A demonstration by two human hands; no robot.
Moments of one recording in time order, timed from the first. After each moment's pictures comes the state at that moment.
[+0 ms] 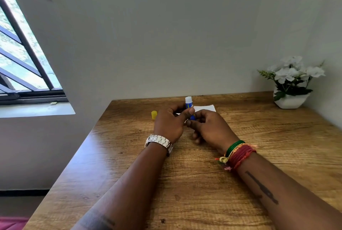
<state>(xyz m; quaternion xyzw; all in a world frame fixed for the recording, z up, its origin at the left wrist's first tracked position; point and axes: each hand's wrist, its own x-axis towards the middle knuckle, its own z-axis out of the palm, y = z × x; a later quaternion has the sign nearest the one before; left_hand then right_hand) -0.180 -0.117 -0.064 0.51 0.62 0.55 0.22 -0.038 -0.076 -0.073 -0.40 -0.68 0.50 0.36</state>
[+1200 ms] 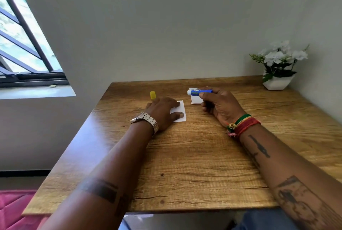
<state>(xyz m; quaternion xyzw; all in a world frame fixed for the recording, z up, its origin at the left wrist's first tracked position) -0.210 -0.143 -0.078 0.69 0.71 0.11 0.06 0.002 -0.073 -0.072 -0.36 -0.52 0.64 0.45</state>
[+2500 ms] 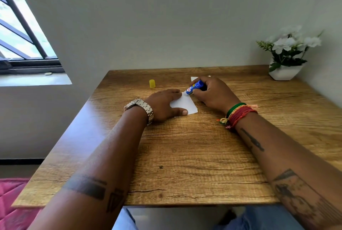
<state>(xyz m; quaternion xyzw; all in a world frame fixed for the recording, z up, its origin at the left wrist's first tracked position) -0.205 -0.151 -0.063 0.72 0.67 0.05 0.15 -0.016 -0.067 -0.072 -0.42 -0.82 0.25 0.29</state>
